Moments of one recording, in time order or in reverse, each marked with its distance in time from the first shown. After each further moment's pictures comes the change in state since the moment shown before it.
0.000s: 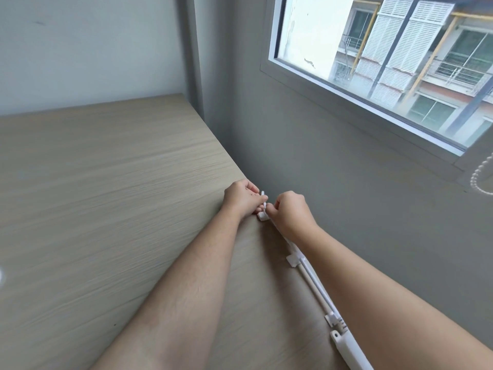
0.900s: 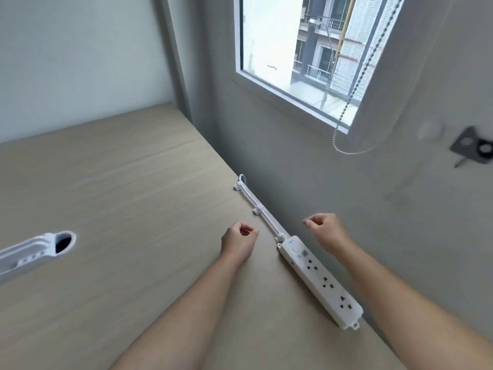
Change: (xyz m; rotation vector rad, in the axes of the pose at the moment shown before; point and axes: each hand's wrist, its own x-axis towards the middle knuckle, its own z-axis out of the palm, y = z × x) left_hand -0.224 -0.013 0.019 0.127 -0.020 -0.109; right_hand -0.175 0.100 -0.106 0.240 0.000 0.257
